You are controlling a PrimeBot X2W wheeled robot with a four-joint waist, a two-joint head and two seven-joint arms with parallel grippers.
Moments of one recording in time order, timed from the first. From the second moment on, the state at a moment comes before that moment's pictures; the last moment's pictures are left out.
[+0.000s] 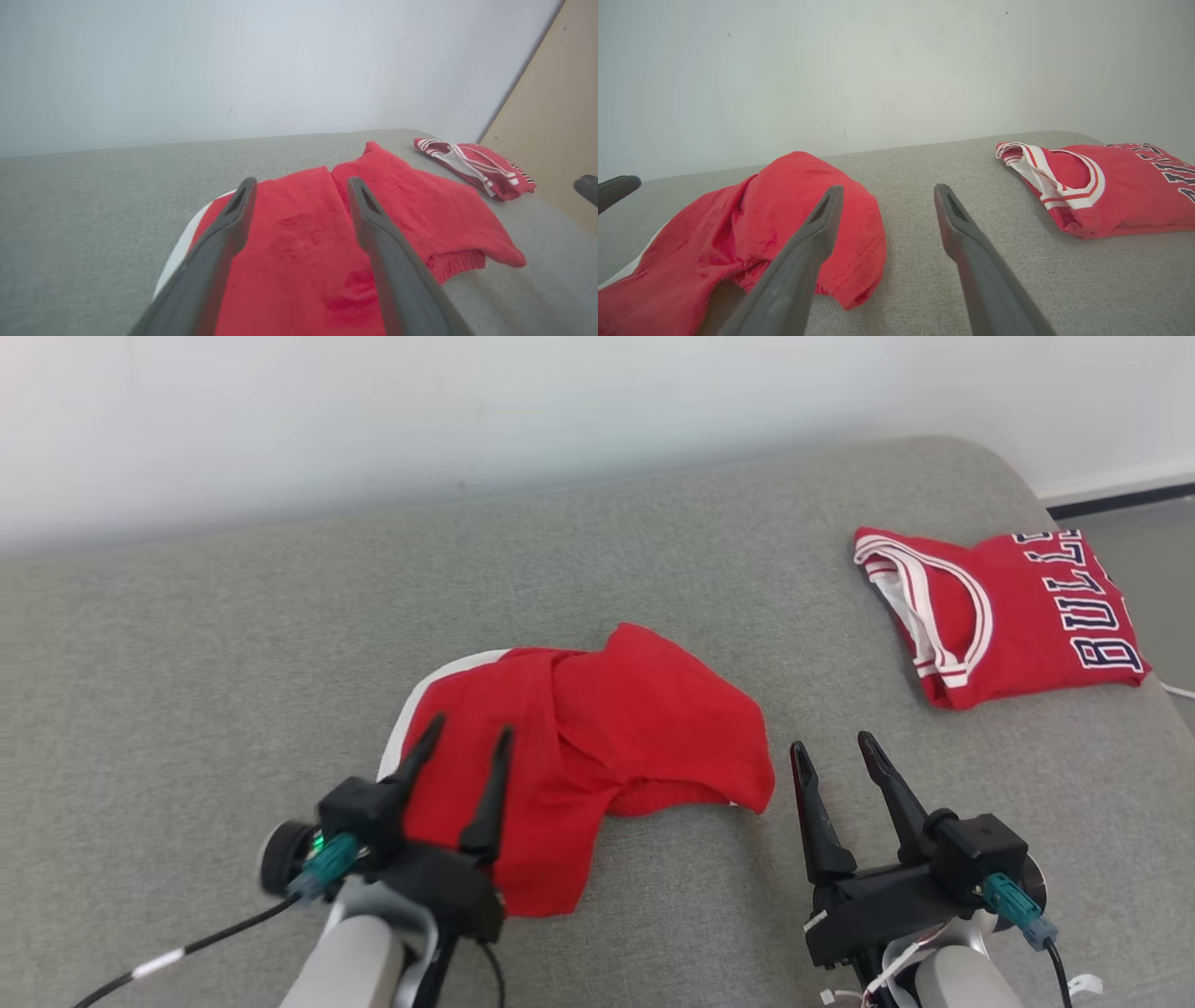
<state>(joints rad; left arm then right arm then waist) -0.46 0.07 -0.35 0.55 -0.35 -0.11 -0.26 -0.23 -0.05 0.11 0.34 0.17 0.13 -0.26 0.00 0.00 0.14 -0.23</state>
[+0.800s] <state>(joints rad) -0.06 0.05 0.06 0.35 -0.22 -0.12 -0.26 -0.15 -0.05 0.11 0.38 0.16 0.13 -0.26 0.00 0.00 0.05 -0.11</state>
